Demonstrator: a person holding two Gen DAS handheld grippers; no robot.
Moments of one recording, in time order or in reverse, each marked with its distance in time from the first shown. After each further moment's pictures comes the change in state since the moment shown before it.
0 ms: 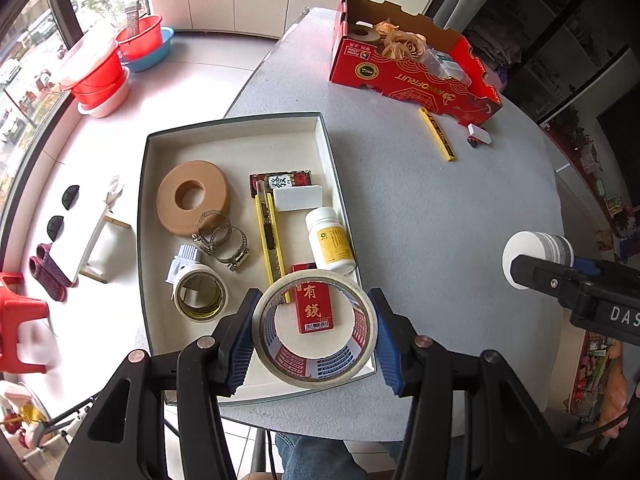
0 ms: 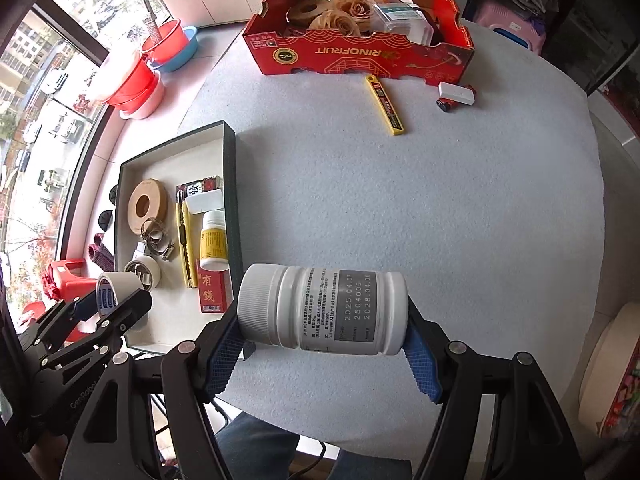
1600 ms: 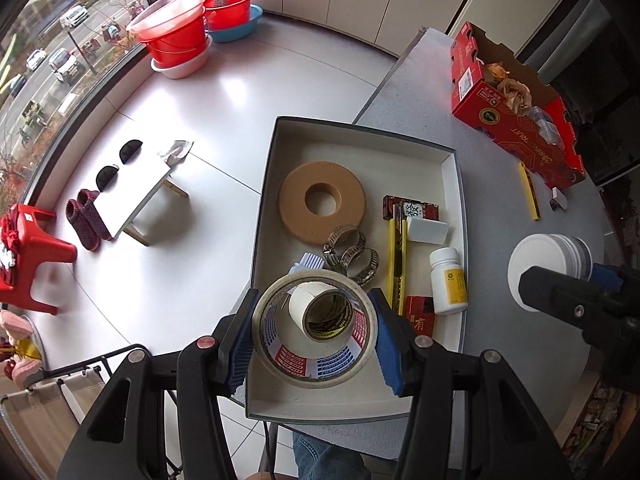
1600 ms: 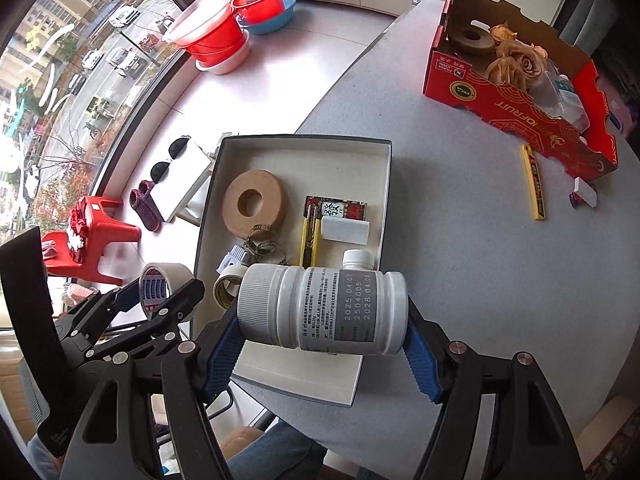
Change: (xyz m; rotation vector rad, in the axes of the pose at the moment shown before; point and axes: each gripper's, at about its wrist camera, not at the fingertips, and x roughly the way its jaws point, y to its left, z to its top) left arm 0.006 0.089 0.014 -0.220 -0.002 0.140; right arm 0.025 0.134 0.047 -0.270 0.049 0.123
